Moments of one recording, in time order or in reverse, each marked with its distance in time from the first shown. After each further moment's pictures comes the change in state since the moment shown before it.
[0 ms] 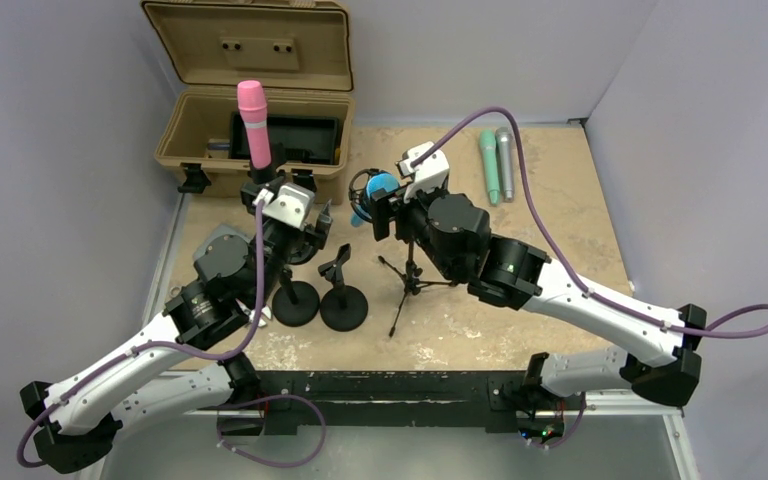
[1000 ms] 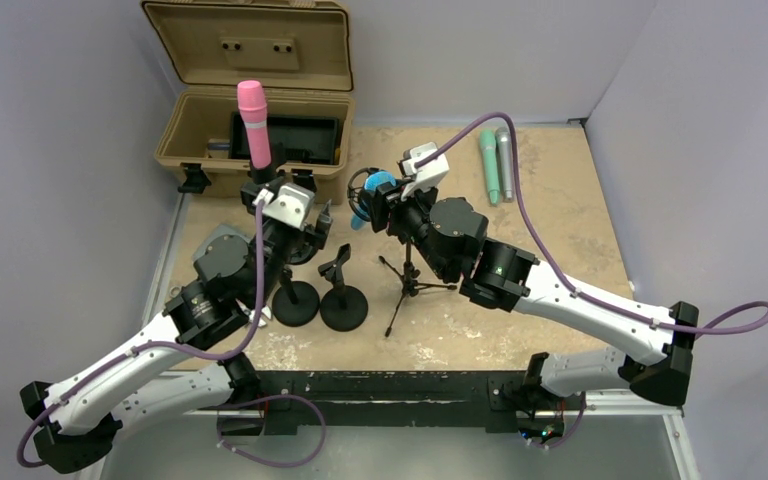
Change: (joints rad) left arm 0.000 0.003 0.000 0.000 0.000 0.000; right arm -0.013 0.006 -0.080 0.215 -0.024 0.011
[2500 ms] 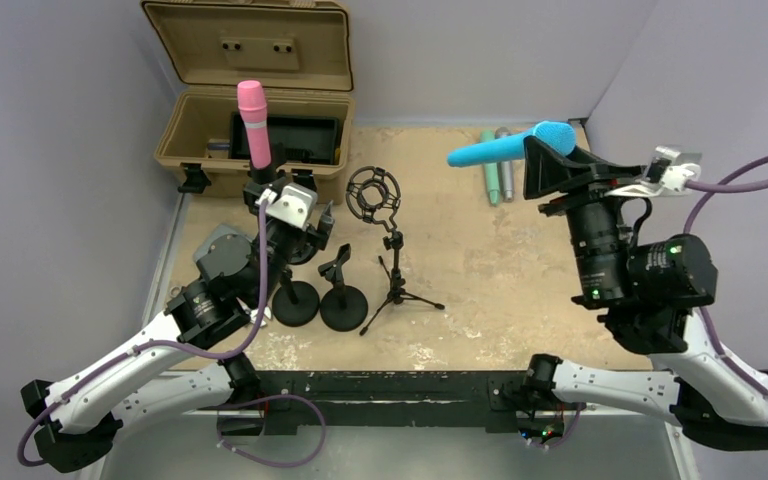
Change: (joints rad) left arm -0.002 0.004 0.000 -0.005 0.002 0.000; right arm -0.007 -0.453 0.064 0.087 0.216 -0.197
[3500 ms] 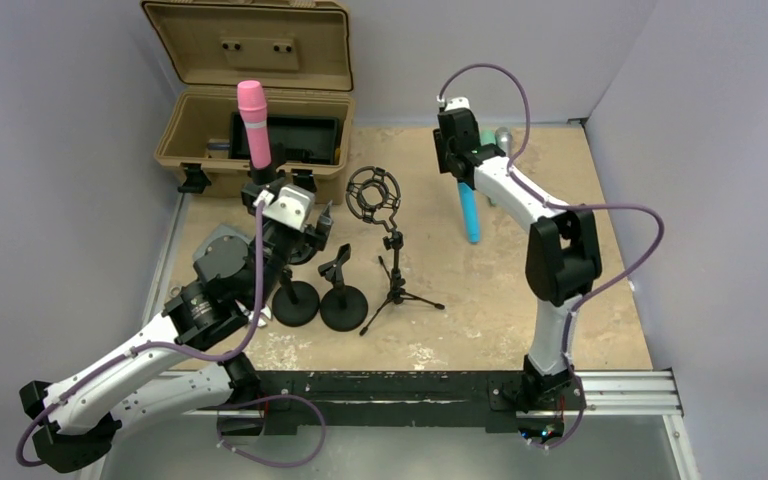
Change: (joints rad) left arm -0.006 -0.011 0.001 -0.002 0.000 0.000; right arm -0.702 1.128 0.294 -0.427 -0.361 0.105
